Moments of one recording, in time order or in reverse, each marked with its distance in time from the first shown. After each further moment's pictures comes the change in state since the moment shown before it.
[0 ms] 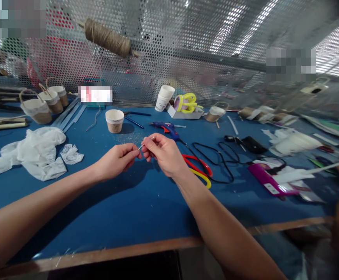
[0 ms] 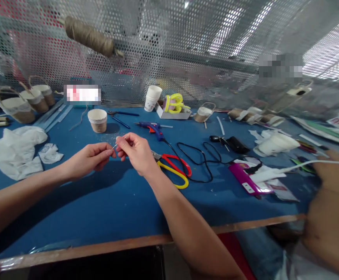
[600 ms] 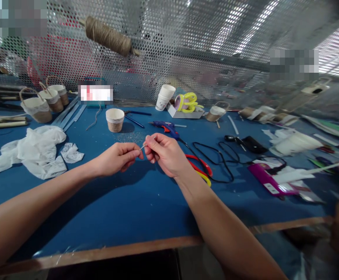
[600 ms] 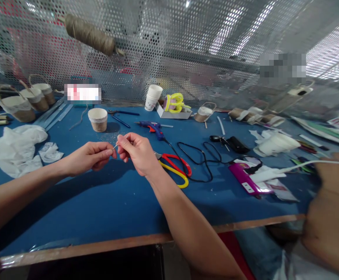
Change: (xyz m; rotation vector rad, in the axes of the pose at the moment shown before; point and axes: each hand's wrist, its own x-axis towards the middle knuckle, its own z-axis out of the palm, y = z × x) left_hand 0.002 -0.001 -0.009 -0.078 -0.137 0.003; right_hand -0.002 -0.004 -0.002 0.113 -0.041 0.082
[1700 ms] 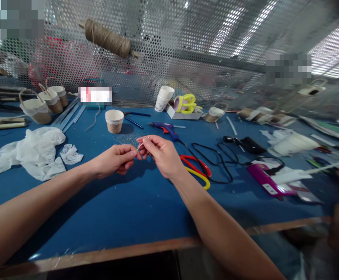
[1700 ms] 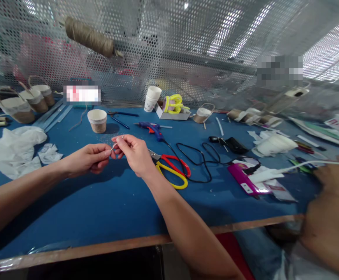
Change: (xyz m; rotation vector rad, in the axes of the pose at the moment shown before) left_hand 0.003 -0.010 -0.002 -0.368 -0.049 -0.116; right_hand 0.004 0.011 0.002 -0.103 0.021 -0.162
